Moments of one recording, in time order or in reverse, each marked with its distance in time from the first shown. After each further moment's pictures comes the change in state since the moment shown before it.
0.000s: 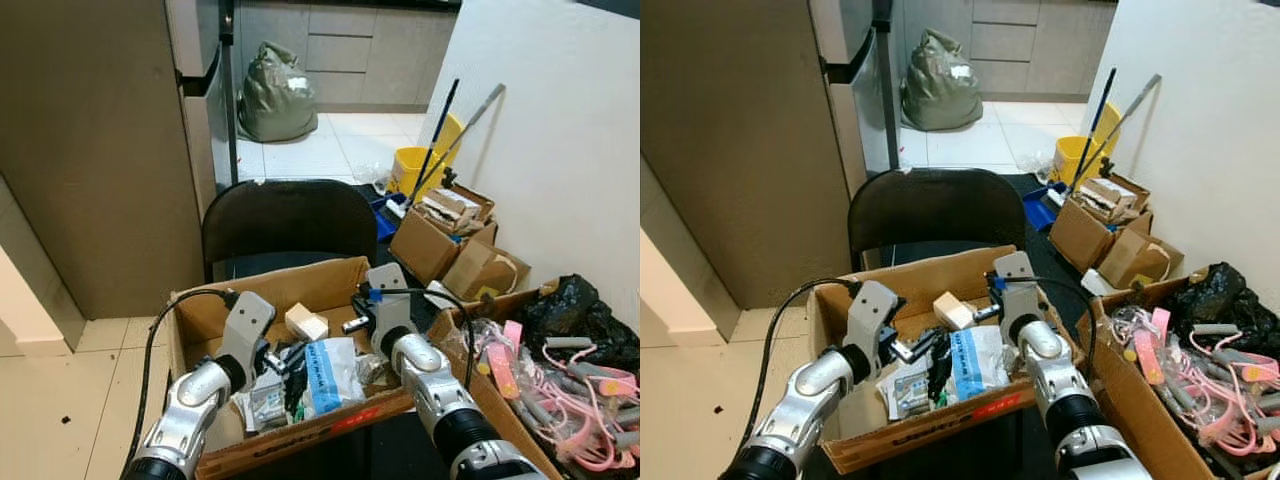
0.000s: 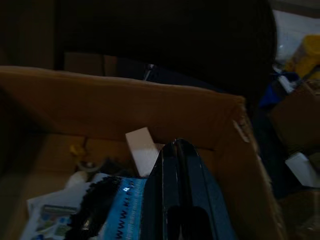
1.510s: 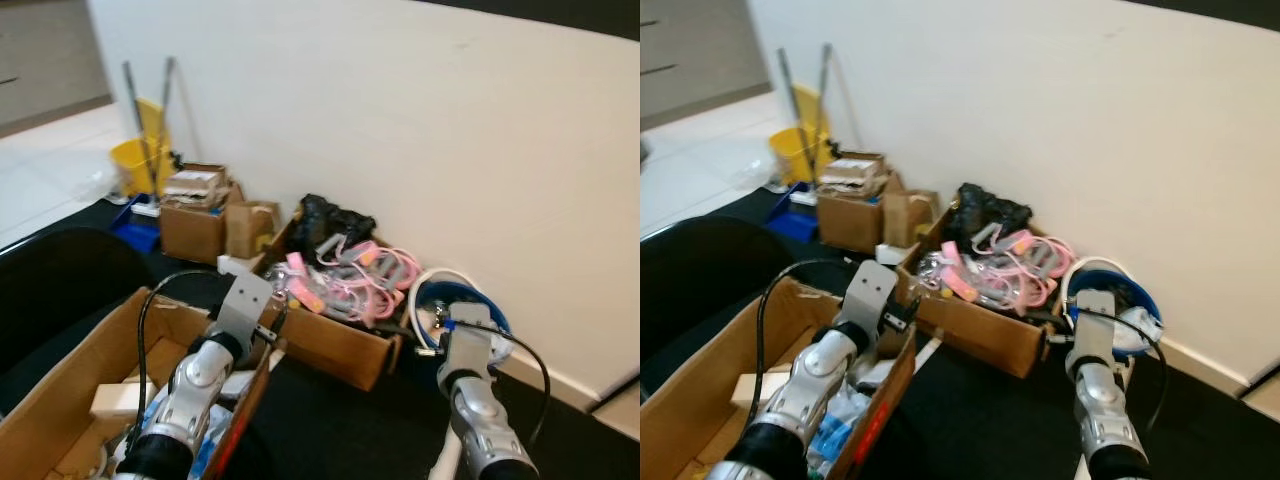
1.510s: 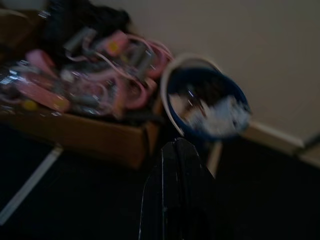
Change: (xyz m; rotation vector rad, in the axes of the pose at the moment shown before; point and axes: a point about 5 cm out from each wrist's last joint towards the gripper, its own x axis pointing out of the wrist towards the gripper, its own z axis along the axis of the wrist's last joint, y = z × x) left arm 0.009 0.019 0.008 0.118 0.033 0.241; right arm -0.054 -0.056 -0.055 0.152 0.136 -0.491
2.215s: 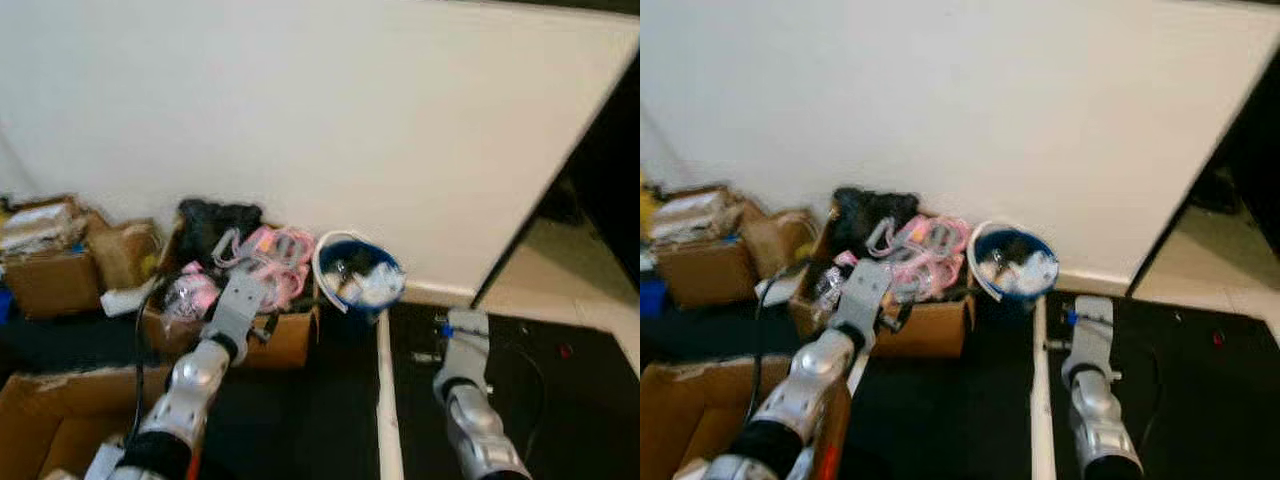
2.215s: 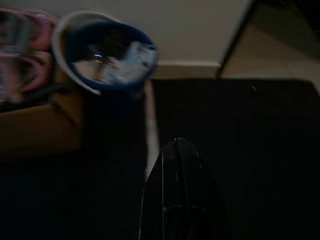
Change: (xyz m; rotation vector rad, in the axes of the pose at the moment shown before) left arm 0.004 -0.006 0.000 -0.006 0.012 -0.032; right arm -0.007 -0.002 -0.011 0.003 0.041 -0.023
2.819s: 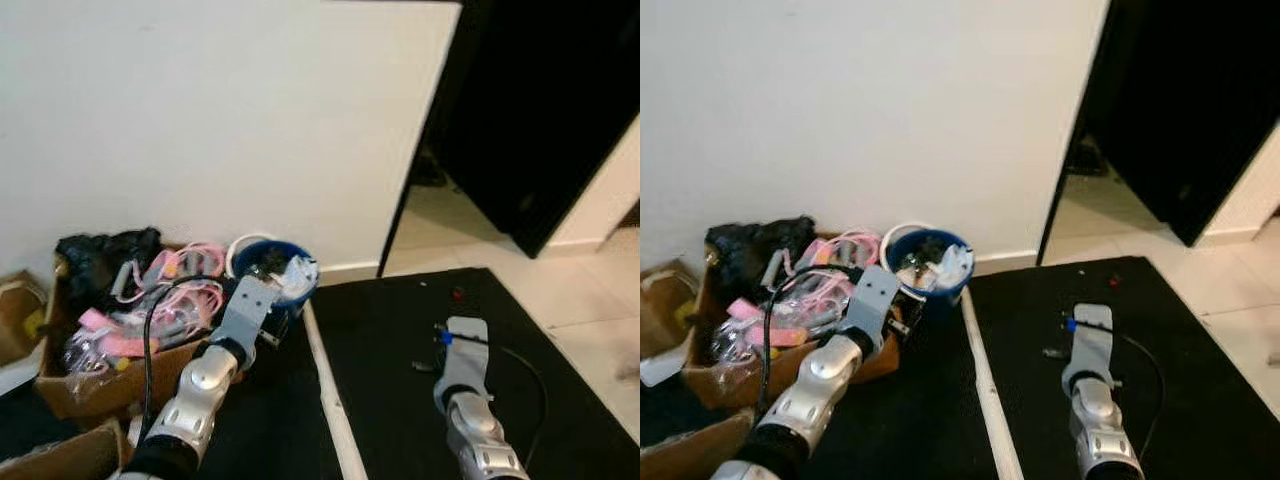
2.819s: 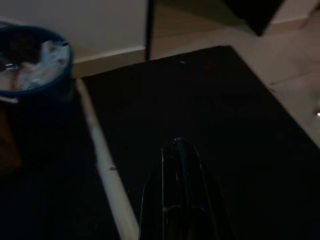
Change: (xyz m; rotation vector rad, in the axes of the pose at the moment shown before) left arm 0.000 -0.007 0.001 -0.008 -0.015 -0.017; right arm -0.001 0.000 -0.001 -0.020 0.012 0.004
